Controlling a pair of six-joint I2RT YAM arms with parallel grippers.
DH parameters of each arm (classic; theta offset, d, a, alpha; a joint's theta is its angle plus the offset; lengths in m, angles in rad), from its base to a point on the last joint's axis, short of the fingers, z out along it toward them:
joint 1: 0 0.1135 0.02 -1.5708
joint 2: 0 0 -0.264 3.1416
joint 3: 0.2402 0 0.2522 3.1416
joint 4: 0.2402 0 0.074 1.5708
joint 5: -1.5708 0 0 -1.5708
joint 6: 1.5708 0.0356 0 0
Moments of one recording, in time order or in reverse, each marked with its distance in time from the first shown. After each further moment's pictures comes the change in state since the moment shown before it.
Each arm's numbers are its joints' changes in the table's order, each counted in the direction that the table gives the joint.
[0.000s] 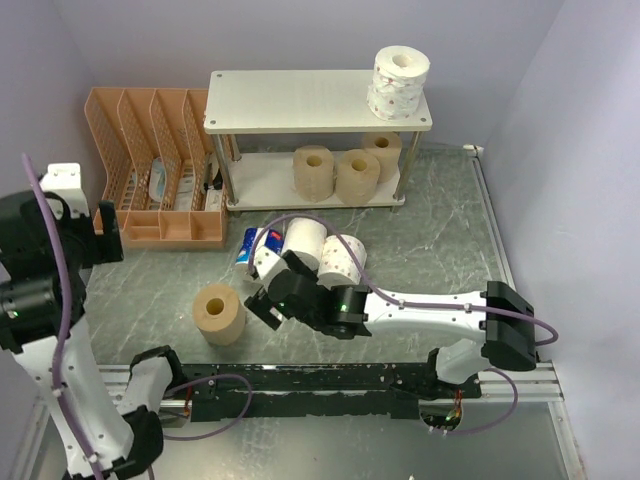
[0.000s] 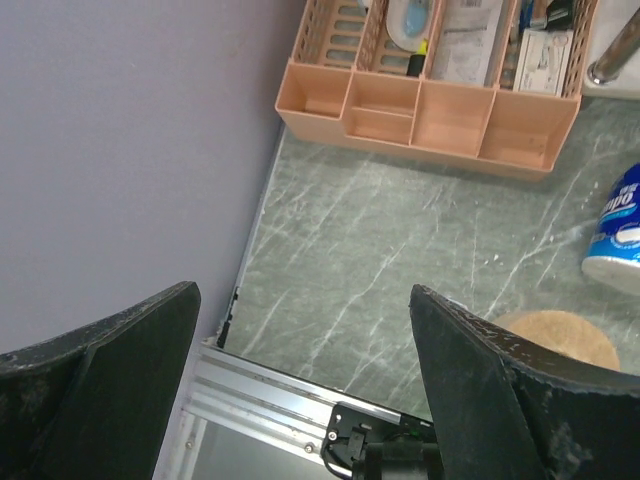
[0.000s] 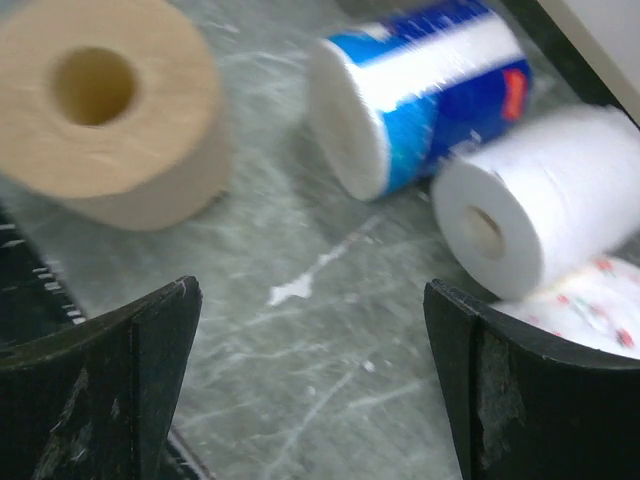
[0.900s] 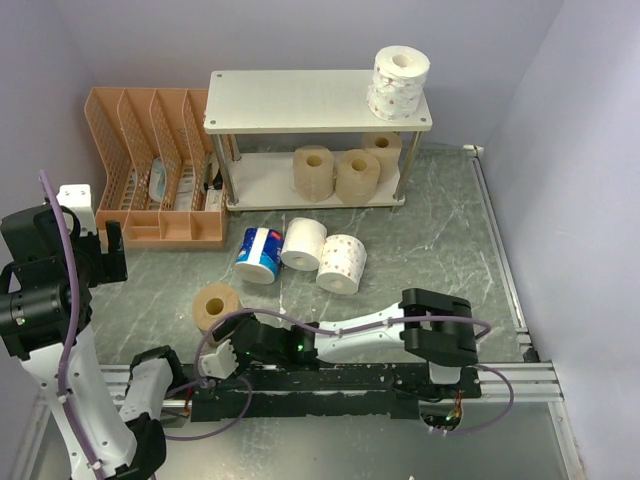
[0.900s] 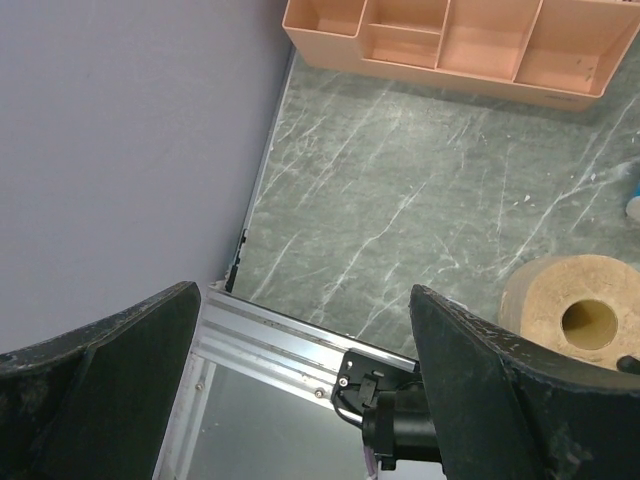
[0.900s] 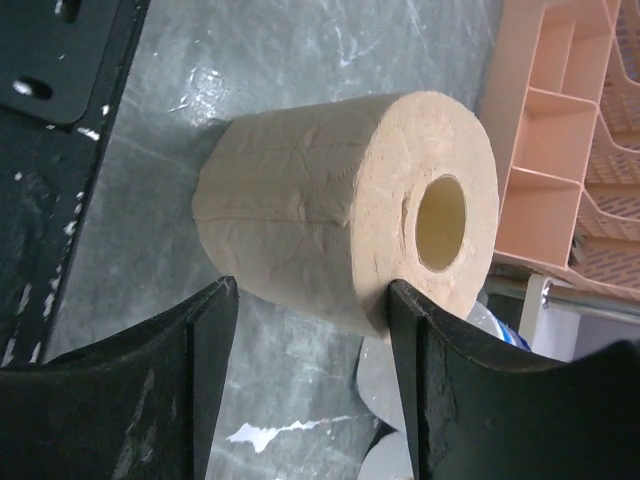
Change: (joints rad) left arm -0.002 -0.005 -0.017 0.111 0.061 0.006; right arm 0.174 0.294 -0.017 -0.407 0.293 -0.945
